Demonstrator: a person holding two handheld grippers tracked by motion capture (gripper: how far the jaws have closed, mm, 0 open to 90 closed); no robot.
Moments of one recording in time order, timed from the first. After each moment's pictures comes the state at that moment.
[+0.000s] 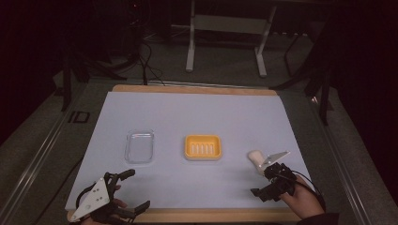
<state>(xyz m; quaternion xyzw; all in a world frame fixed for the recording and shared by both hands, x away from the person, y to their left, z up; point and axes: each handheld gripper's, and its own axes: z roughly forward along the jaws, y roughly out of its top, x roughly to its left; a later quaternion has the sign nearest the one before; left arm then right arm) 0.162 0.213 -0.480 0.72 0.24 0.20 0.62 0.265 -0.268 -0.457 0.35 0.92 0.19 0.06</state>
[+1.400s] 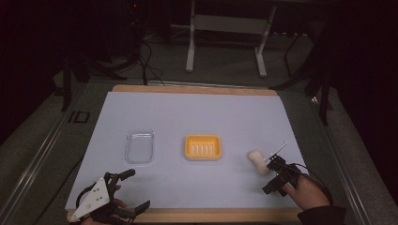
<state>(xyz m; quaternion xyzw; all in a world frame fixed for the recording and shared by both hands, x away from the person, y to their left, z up) 0.163 0.213 -0.480 0.72 0.24 0.20 0.62 0.299 -0.286 -0.474 0.45 0.89 0.03 0.01</state>
